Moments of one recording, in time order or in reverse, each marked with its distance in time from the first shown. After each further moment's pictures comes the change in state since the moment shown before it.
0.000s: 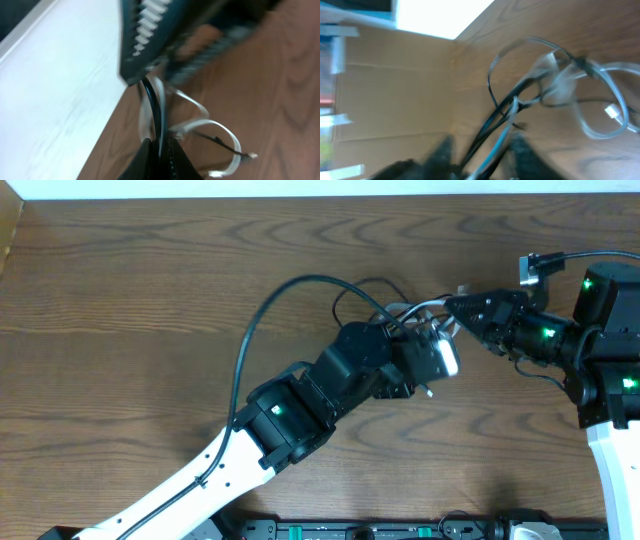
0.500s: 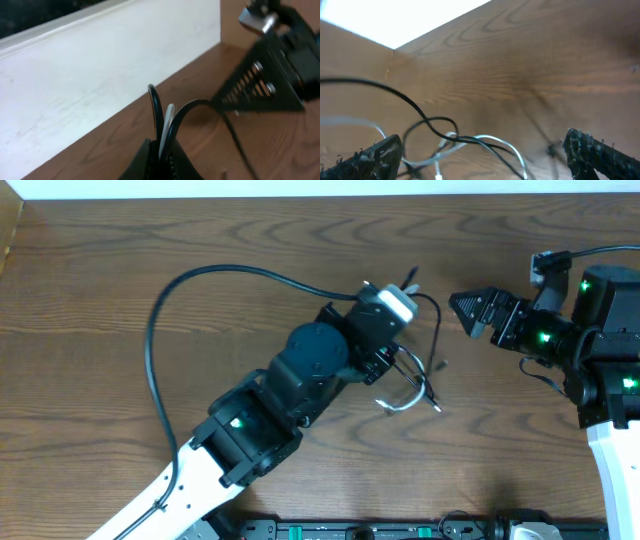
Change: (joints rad) left arm 0.057 -0.114 0.000 0.053 -0.105 -0.396; right arm 0.000 0.000 0.000 -0.046 0.261 -0.337
